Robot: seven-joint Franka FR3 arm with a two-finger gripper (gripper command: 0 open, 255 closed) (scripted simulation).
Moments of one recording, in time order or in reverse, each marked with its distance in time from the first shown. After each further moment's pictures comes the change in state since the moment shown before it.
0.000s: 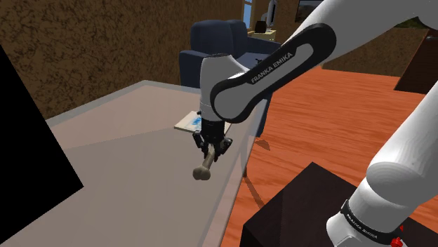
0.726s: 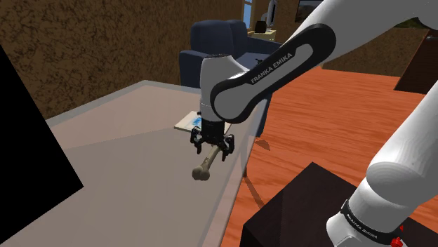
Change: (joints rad) arm 0.000 0.002 0.000 -0.001 -0.001 0.001 0.001
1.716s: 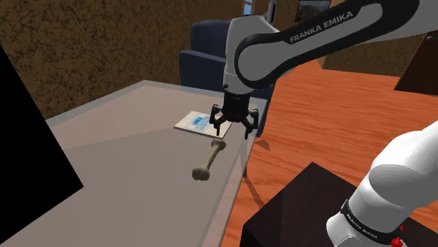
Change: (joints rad) arm 0.056 -0.344 -0.151 -0.075 0.144 -0.248 -0.380
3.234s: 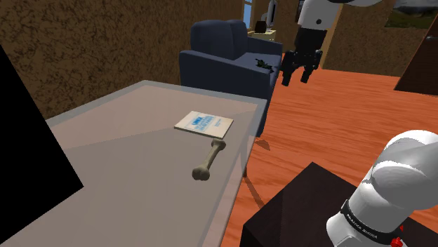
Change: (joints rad) arm 0.052 -0.365 -0.527 0.080 -0.245 -0.443 -0.959
